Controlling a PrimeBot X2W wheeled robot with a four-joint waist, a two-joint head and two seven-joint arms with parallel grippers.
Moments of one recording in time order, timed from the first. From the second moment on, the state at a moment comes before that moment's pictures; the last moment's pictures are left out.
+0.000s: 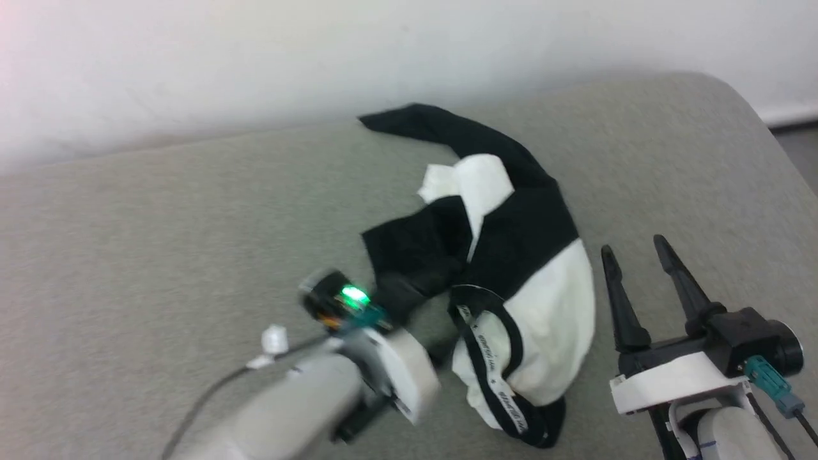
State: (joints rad) left arm -0.60 0.28 -1.03 0.37 -0.57 -0.04 -0.20; right arm -0.07 -0.05 0.04 0.07 0.07 0.13 -0.26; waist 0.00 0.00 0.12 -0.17
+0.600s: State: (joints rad) left arm -0.13 0.41 -0.38 0.06 -0.65 0.24 -0.26; right arm 0.01 -0.05 0.05 0.05 0.08 0.13 -0.26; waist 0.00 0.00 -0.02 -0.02
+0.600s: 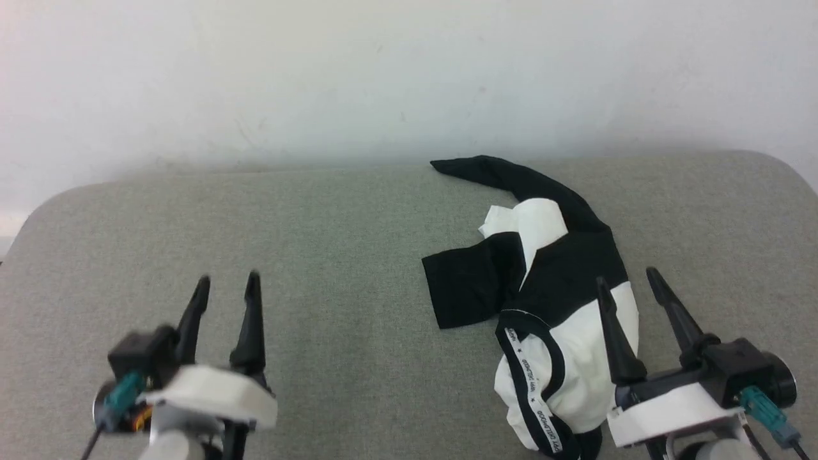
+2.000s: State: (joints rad) left arm -0.49 0.20 -0.43 0.27 -0.38 -0.04 0.52; right arm -0.04 -0.05 0.06 0.00 0.09 0.13 -0.26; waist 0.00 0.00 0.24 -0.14
